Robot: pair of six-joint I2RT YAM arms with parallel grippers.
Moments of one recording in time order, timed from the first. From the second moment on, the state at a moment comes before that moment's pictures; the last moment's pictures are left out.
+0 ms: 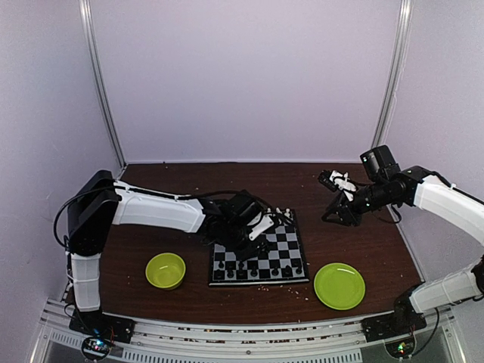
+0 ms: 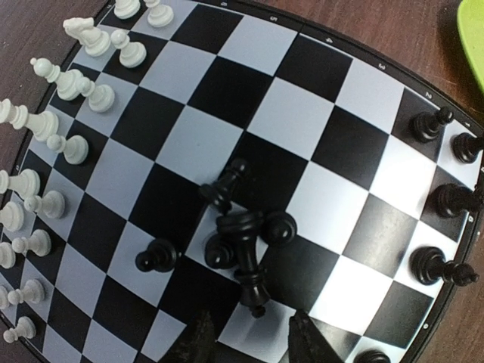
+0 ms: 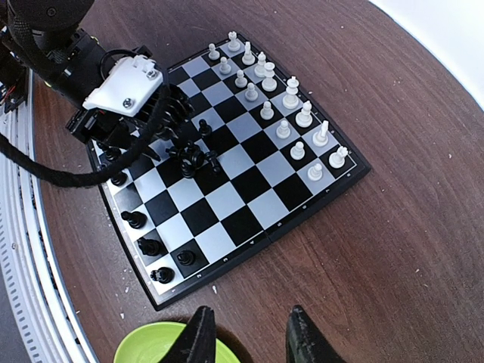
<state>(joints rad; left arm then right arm) -1.03 2.02 1.40 -0.39 -0.02 0.07 0.39 1.23 1.00 -0.68 -0.47 -0.46</state>
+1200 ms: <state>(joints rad) -1.03 2.04 1.51 -0.53 -0.02 0.11 0.39 1.25 1.02 -0.72 -0.51 -0.51</state>
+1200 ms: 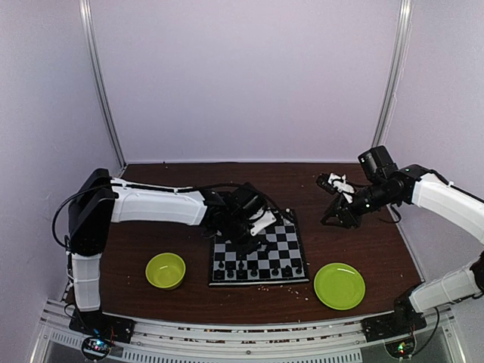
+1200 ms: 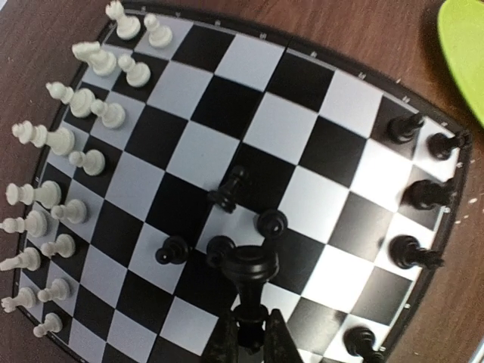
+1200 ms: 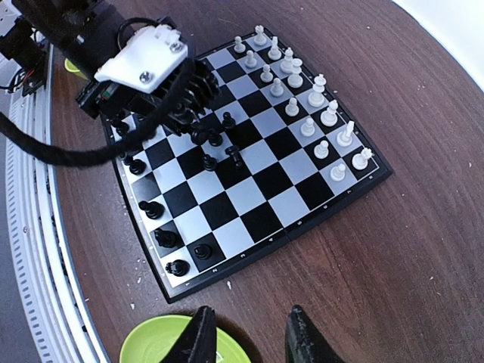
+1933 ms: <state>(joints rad) -0.99 1.95 1.86 -0.85 0.51 0.05 0.92 1.23 1.18 -0.75 -0.08 -0.83</state>
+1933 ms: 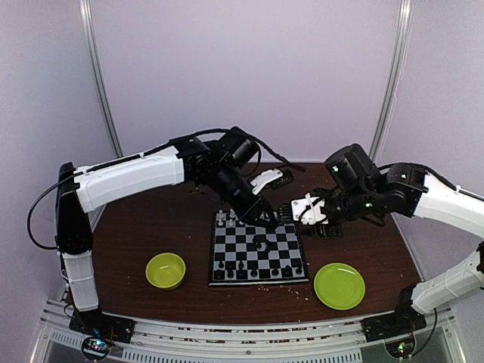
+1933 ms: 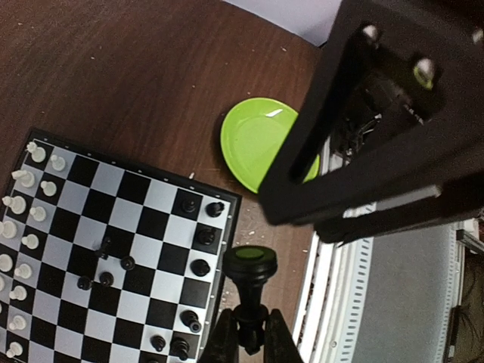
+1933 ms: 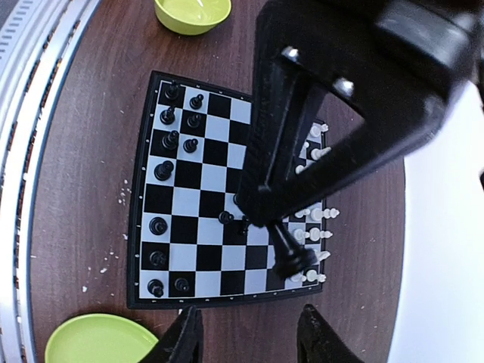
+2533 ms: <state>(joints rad) -0.98 1.95 1.87 -0.90 0.68 -0.01 1.08 1.36 1.21 -0.70 0.22 -0.91</state>
